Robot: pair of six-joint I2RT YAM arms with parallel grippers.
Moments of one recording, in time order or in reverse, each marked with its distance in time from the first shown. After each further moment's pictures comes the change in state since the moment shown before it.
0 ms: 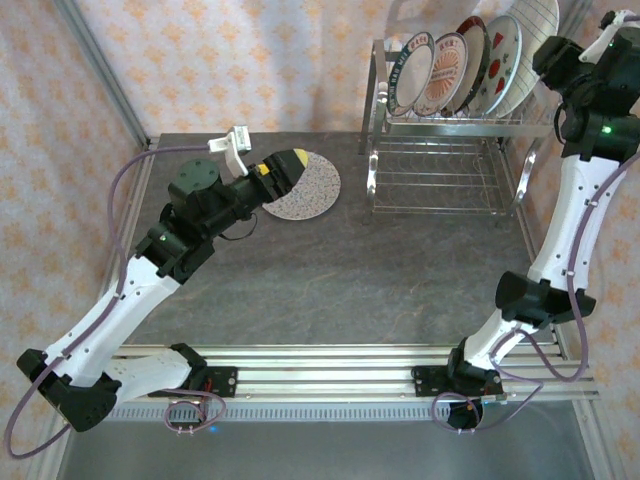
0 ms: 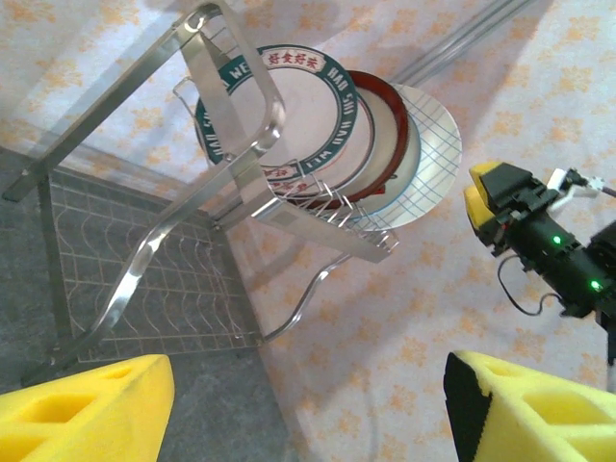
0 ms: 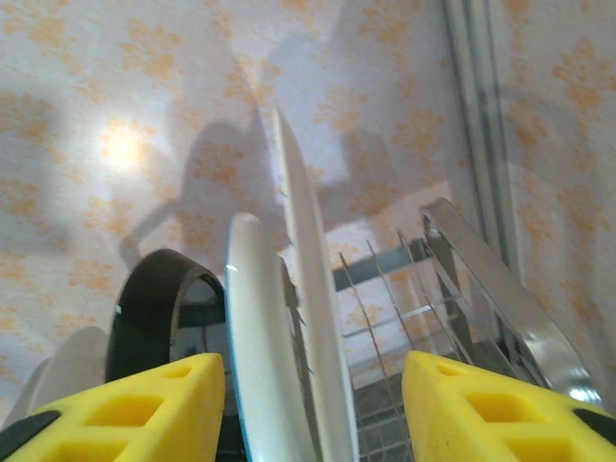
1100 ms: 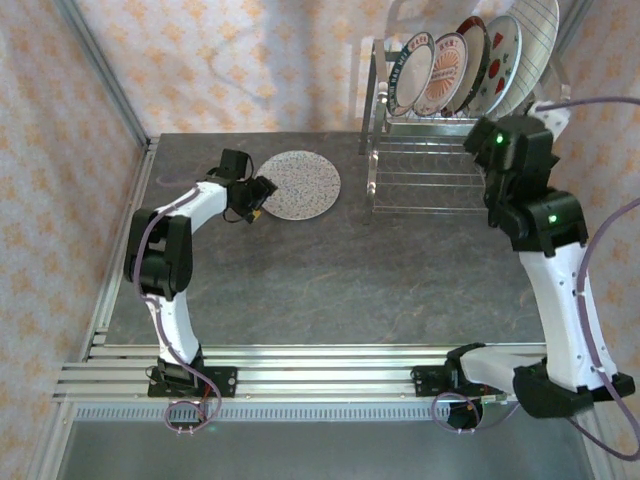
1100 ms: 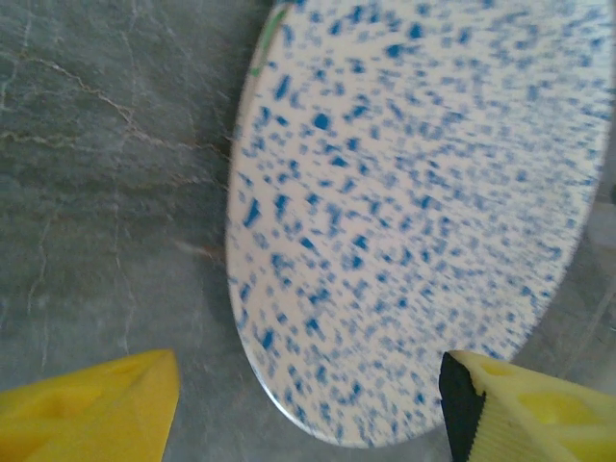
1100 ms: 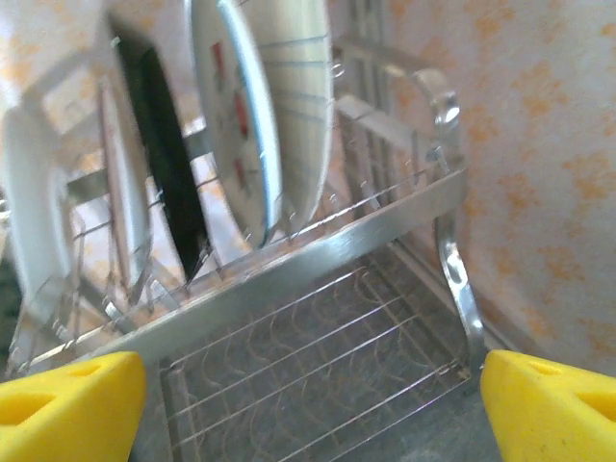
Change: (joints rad) left arm 0.438 0.811 0.110 -0.249 0.108 -0.138; right arm 0.565 -0.520 -0.621 -0.117 0.882 0.126
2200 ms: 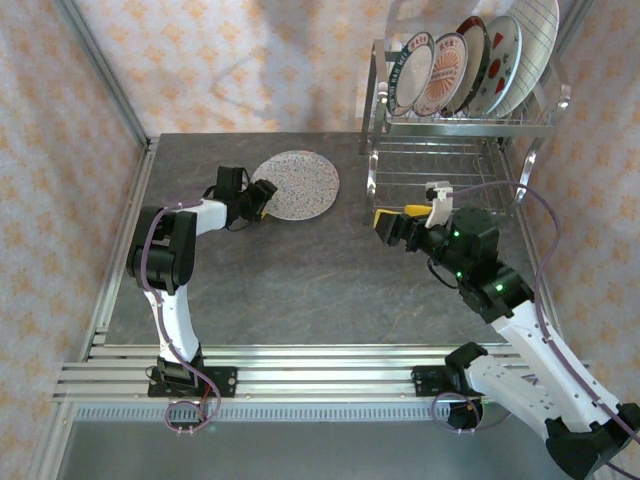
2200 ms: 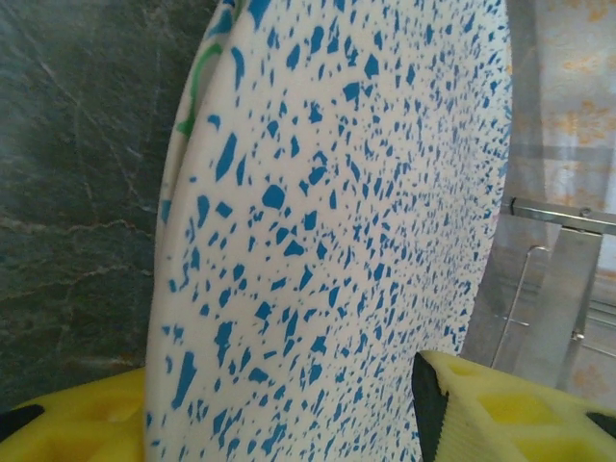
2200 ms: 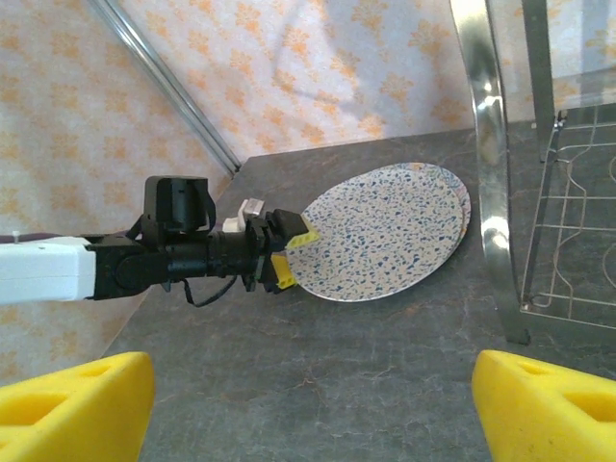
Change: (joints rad) left arm 0.035 0.082 -0.182 0.465 0.115 -0.076; right arm 0.232 -0.424 -0.909 0.589 -0.786 -0.007
